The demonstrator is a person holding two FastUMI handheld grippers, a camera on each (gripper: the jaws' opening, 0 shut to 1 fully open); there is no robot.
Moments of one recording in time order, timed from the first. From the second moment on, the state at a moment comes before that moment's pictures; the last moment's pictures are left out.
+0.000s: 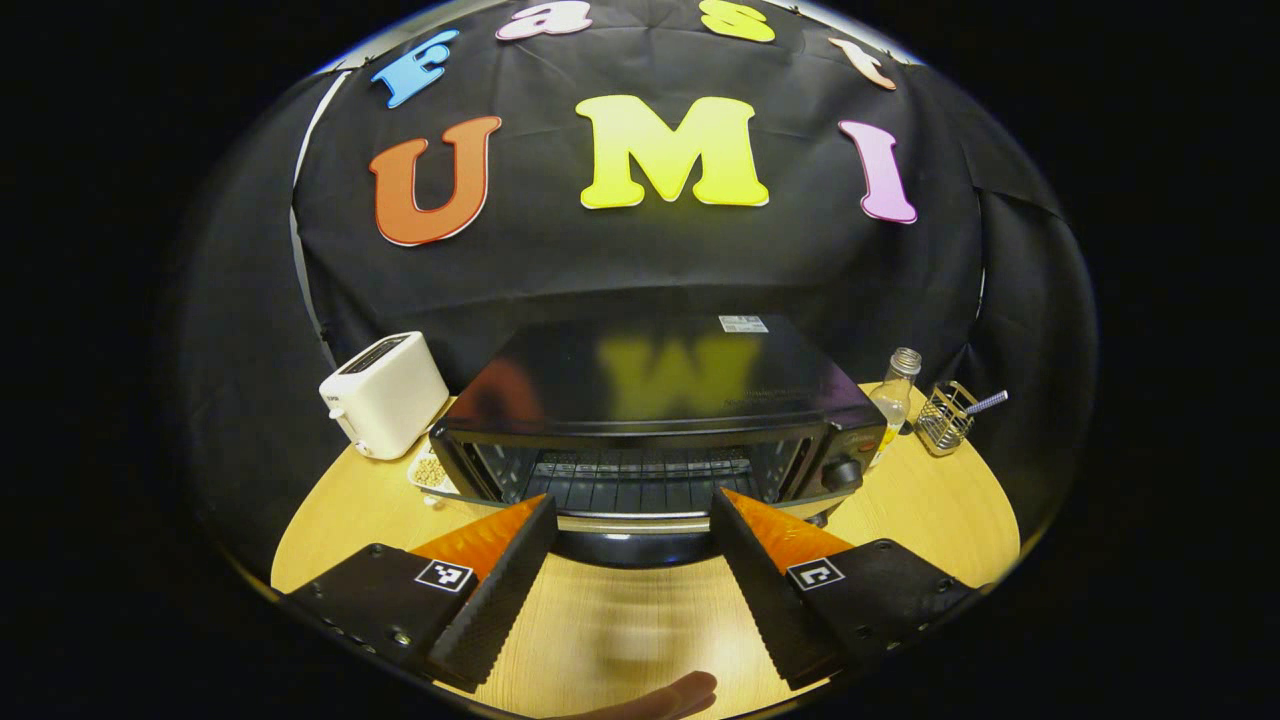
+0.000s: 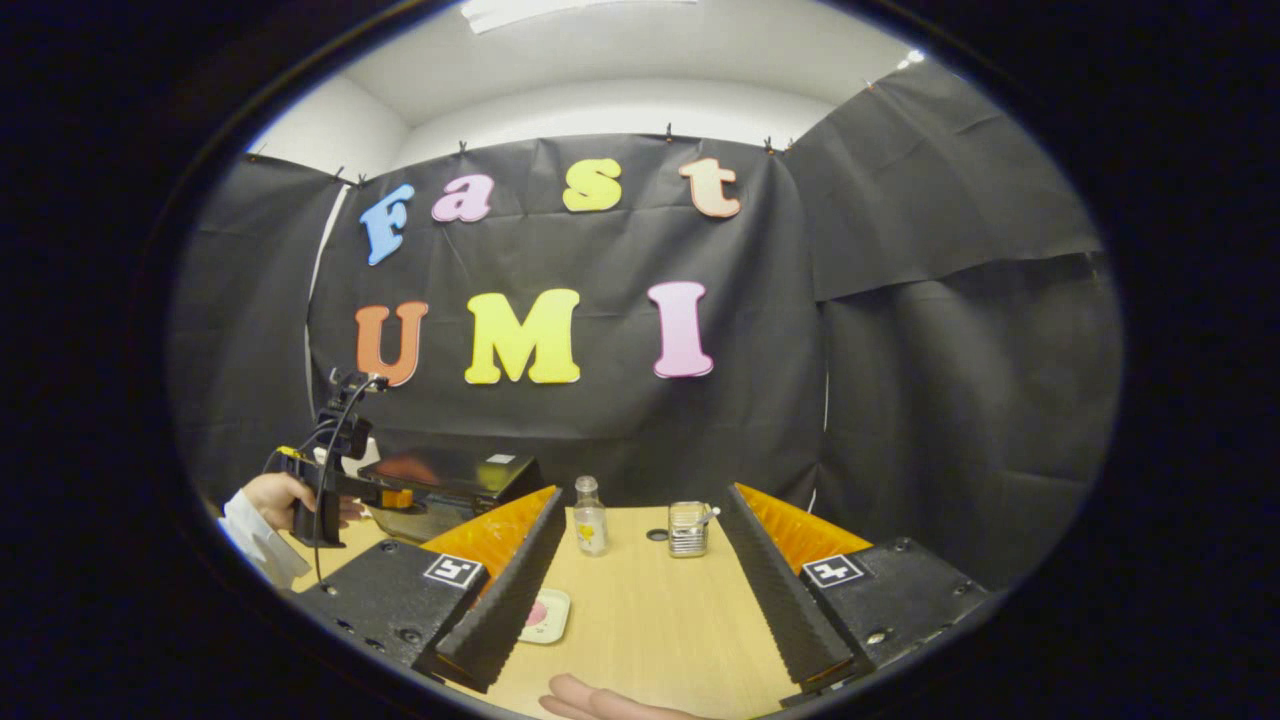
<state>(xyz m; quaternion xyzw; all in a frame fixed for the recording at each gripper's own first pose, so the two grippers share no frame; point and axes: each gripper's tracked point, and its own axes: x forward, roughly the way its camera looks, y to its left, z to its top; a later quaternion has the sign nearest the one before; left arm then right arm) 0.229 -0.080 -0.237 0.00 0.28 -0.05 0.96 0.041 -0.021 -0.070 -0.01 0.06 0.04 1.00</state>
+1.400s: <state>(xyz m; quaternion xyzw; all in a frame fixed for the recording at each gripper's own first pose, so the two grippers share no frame) 0.116 -0.085 -0.377 -0.04 0.38 -0.08 0.92 0.027 0.003 -0.073 -0.04 0.07 0.04 1.00</state>
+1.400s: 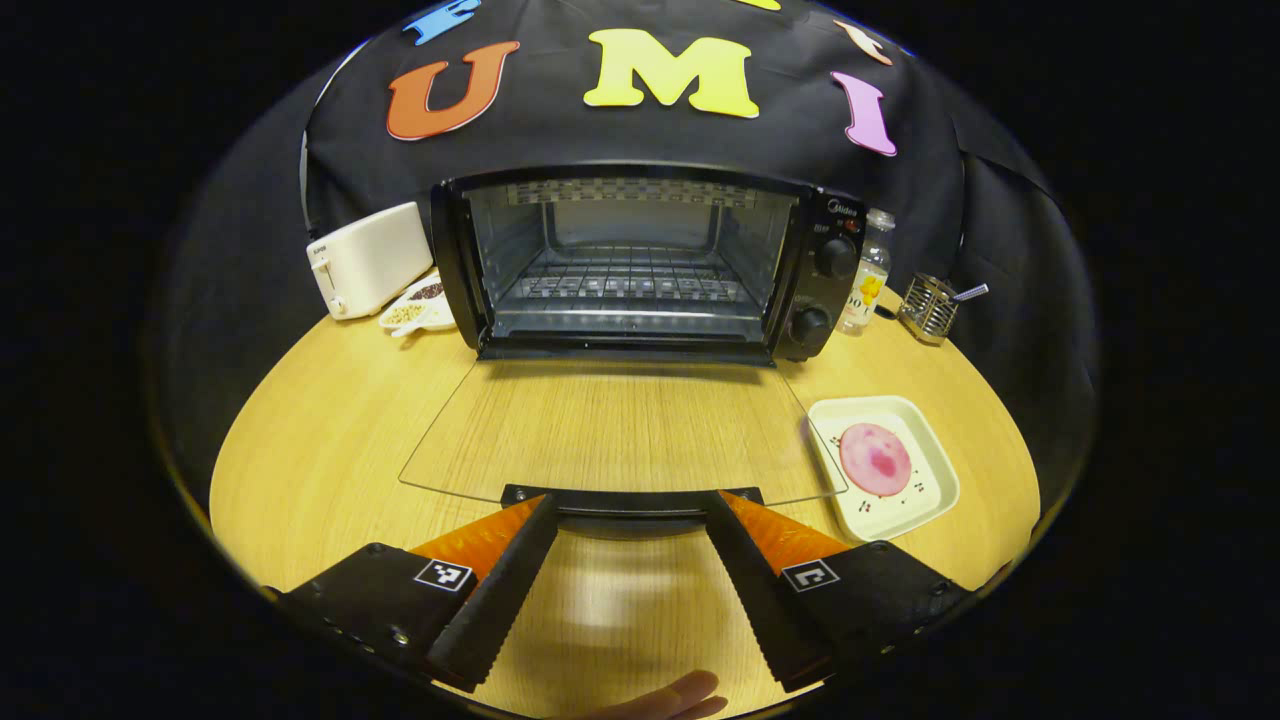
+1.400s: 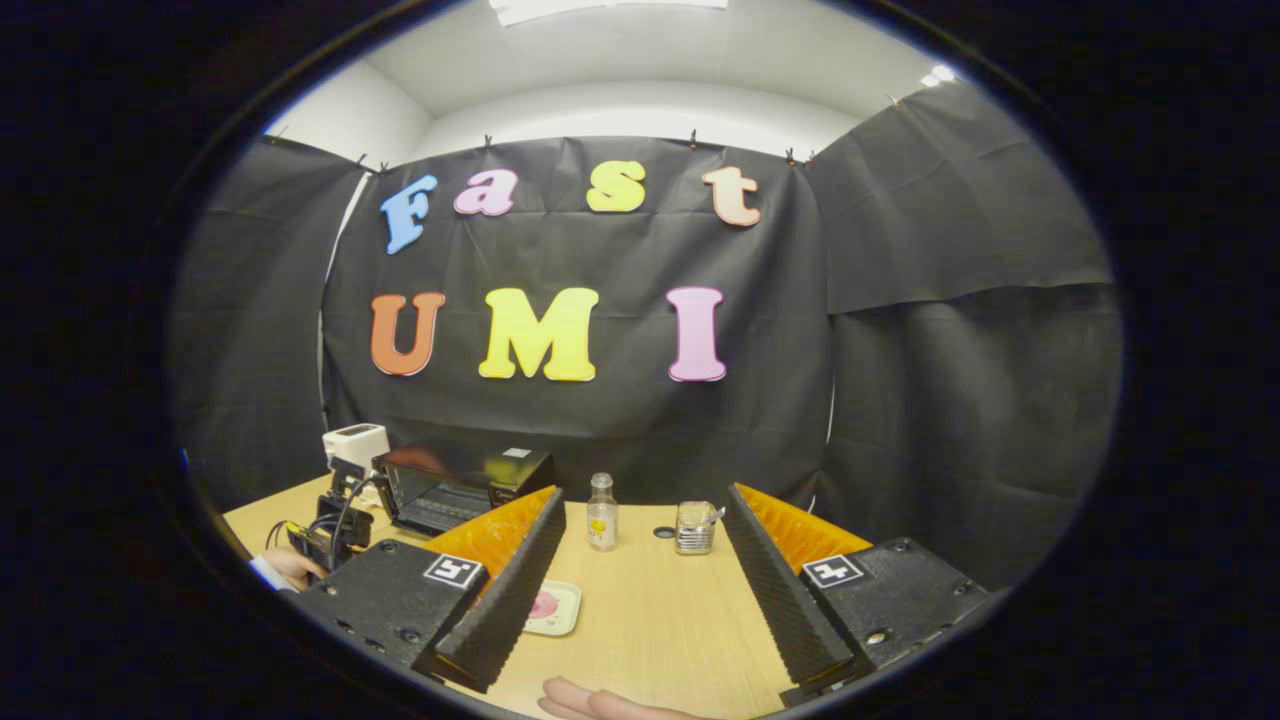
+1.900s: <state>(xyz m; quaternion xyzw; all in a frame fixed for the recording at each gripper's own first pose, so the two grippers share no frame) 0.107 -0.088 -0.317 -0.09 0.32 -0.08 0.94 0.057 0.018 -0.092 -0.07 0.12 0.05 0.99</state>
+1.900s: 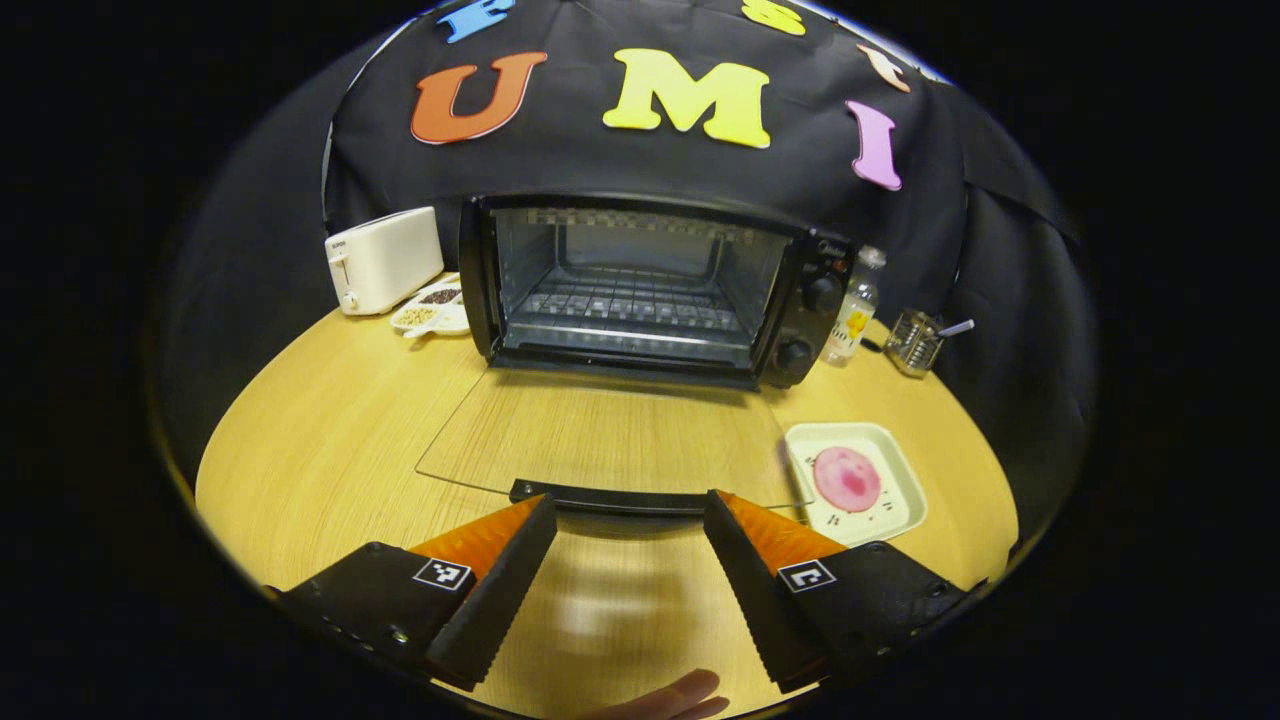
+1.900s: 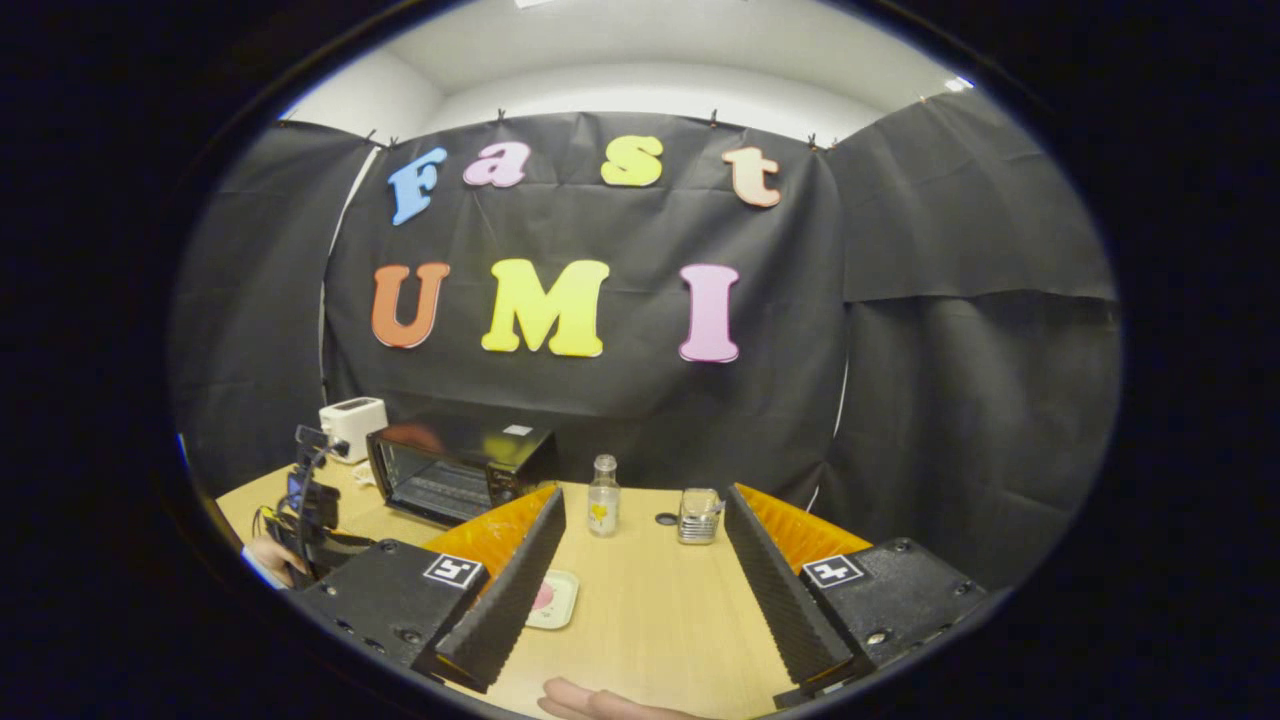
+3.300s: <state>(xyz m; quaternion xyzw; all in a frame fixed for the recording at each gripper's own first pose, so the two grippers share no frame) 0.075 -0.015 -0.095 -0.03 0.04 -0.01 1.00 0.150 0.080 -0.416 0.05 0.63 0.11 0.76</state>
